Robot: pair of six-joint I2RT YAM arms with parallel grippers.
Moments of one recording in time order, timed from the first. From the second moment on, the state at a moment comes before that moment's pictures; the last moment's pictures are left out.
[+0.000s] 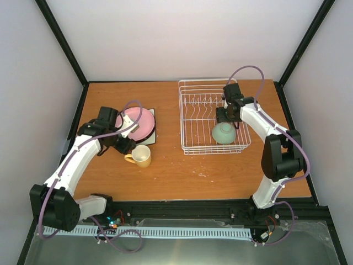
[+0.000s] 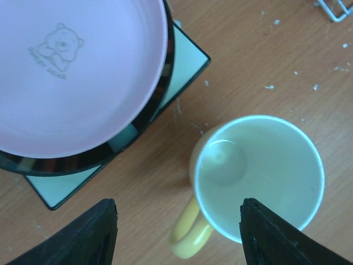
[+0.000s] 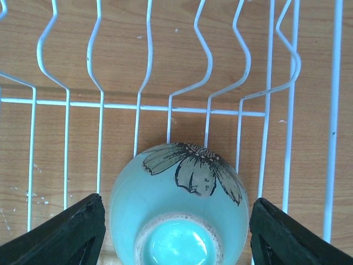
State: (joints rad) left arm -0.18 1.20 1.01 -0.95 0.21 0.42; right arm 0.26 1.77 1.39 -0.71 0.08 0.15
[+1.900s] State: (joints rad) left arm -0.21 1.54 1.46 -0.16 0.75 -0.39; right arm 0.25 1.63 1.49 -0.37 -0.60 0.30
